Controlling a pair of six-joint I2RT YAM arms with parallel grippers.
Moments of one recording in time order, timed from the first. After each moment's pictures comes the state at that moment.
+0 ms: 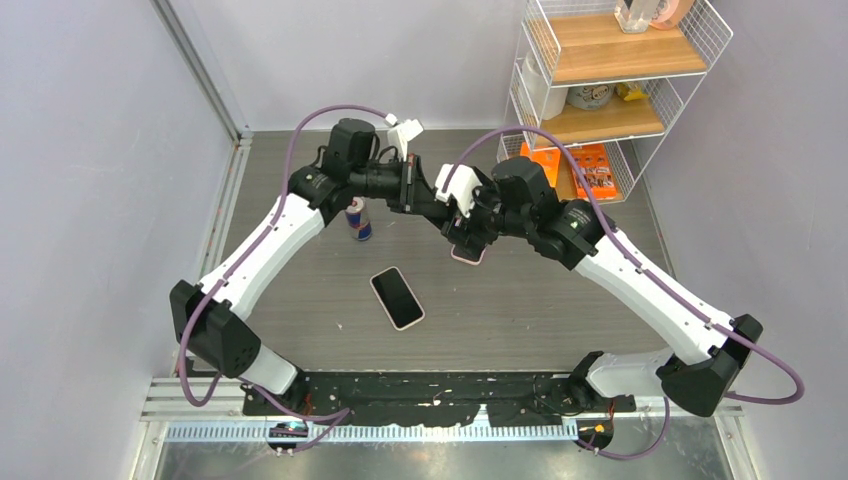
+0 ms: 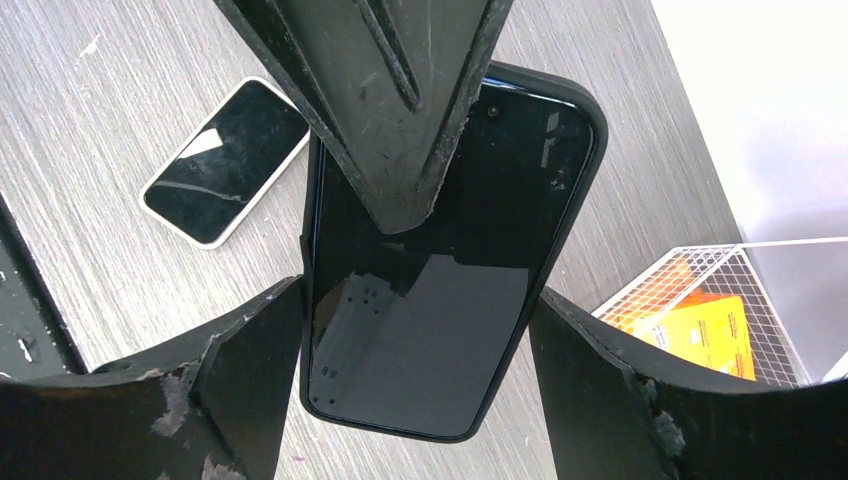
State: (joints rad) left arm -0.54 1.51 1.50 -0.51 0.77 -0.46; right arm 0.76 1.27 1.38 -0.68 -0.13 -0.46
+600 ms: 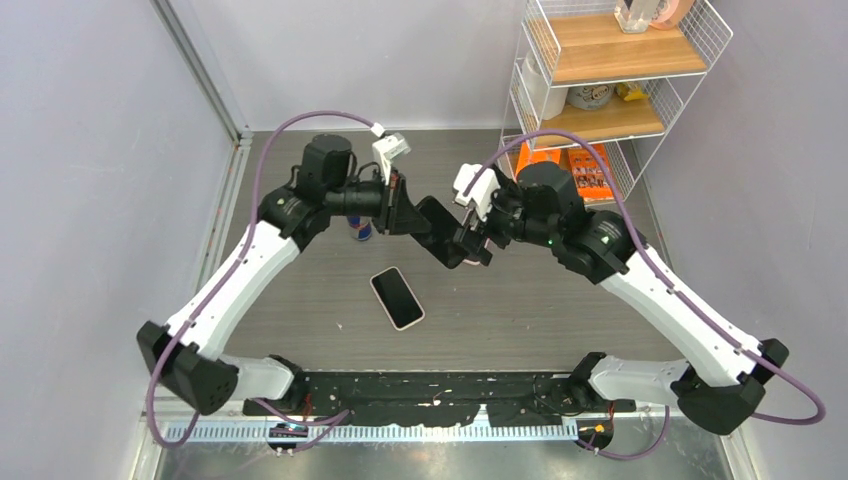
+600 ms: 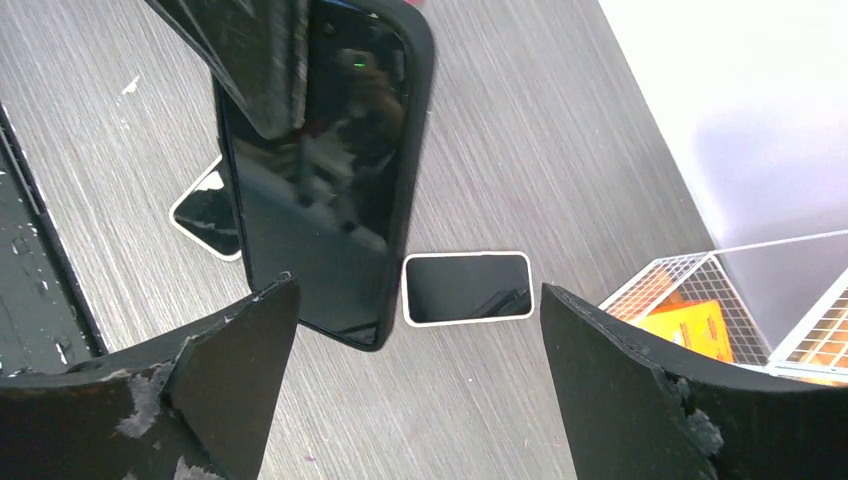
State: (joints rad) left arm -0.54 1.34 1.40 -0.54 0.78 -0.23; right arm 0.77 1.17 1.37 -0.68 -0.13 -0.43
